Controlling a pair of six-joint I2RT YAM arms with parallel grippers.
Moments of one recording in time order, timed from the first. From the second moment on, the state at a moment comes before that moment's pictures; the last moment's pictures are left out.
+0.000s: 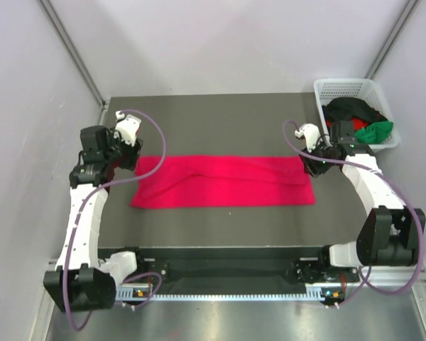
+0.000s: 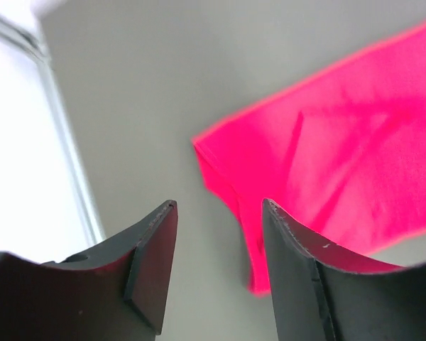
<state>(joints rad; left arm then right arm) 0.10 1.07 1.07 -0.60 0.28 0.47 -0.02 1.38 1.02 -0.68 -0.35 -0.68</state>
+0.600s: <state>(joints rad) 0.10 1.39 1.13 -0.47 0.32 0.38 -0.01 1.92 1.33 -0.63 -0.38 -0.65</state>
